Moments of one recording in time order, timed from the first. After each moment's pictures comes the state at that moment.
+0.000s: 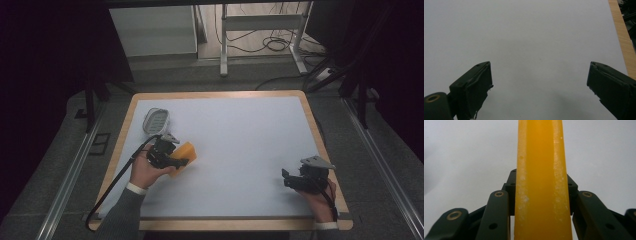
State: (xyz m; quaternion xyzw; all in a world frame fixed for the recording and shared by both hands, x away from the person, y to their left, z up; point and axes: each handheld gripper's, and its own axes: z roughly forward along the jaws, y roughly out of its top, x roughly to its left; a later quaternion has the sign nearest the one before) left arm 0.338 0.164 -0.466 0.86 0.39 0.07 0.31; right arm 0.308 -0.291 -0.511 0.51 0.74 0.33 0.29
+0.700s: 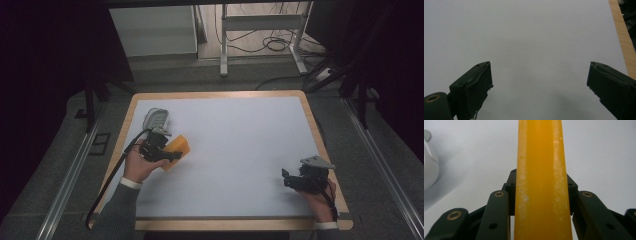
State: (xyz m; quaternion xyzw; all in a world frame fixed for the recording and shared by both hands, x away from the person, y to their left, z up) left arm 0.349 0.185 -0.455 0.85 0.41 0.08 0.32; right arm 0.308 -0.291 -0.512 0.51 0.74 0.33 0.29
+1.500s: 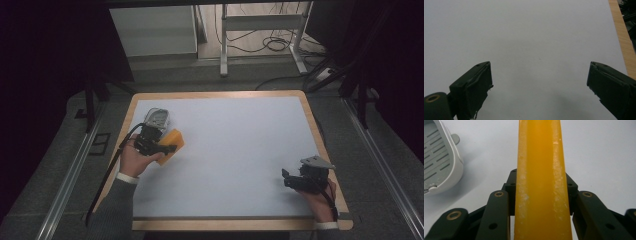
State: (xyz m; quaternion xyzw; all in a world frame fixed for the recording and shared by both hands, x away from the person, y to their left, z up) left arm 0.361 0.201 -0.447 0.84 0.43 0.10 0.32; right arm 0.308 -0.291 -0.512 0.51 0.74 0.33 0.29
